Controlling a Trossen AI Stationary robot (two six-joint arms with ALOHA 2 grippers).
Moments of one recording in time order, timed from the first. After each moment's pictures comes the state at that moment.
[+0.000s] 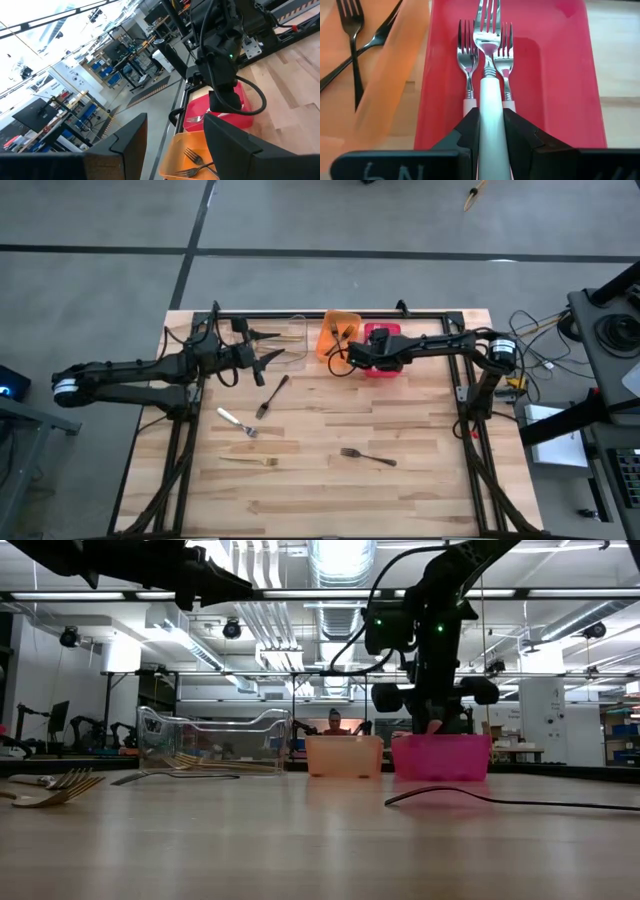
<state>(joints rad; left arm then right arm) 0.26 0.88 0.54 0.31 -0.11 0.68 -0.28 1.77 1.16 -0.80 0.58 1.22</state>
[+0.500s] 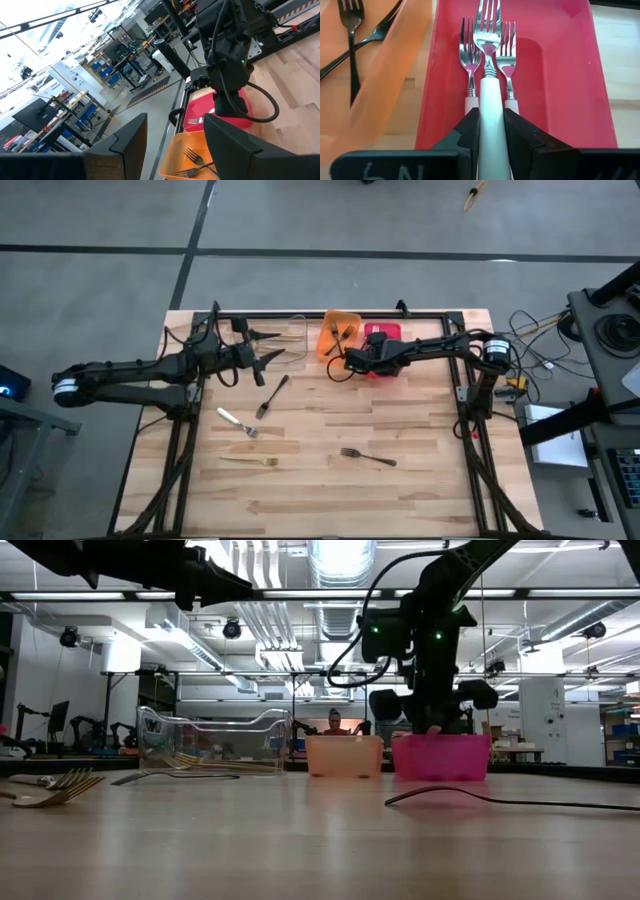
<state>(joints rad) 0.26 0.88 0.54 0.31 -0.11 0.68 -0.25 1.81 1.16 -0.79 0.63 1.24</state>
